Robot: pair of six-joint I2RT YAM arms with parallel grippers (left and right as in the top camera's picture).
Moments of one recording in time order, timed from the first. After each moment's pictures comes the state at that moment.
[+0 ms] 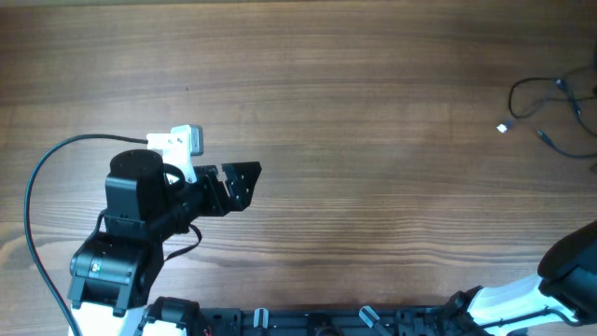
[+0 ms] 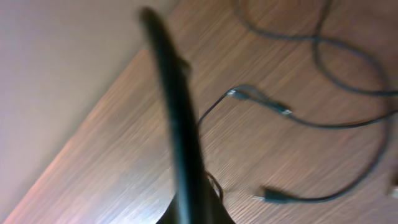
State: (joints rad) left arm -0.18 0.81 0.90 -0.76 0.41 -0.47; right arm -0.71 1.77 1.49 -0.51 -0.31 0.34
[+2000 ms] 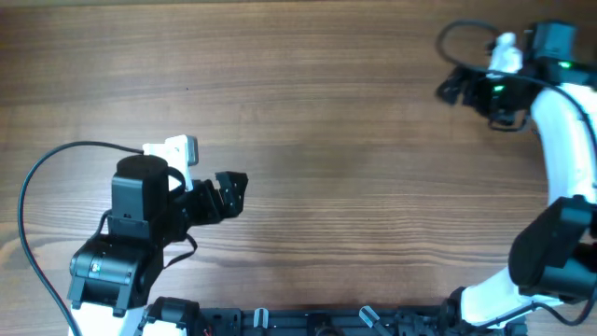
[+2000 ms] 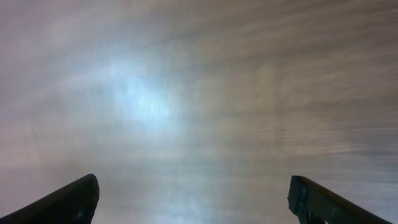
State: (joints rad) left arm -0.18 0.81 0.90 -0.91 0.26 -0.43; right arm -0.19 1.77 1.49 -0.96 -0.35 0.07
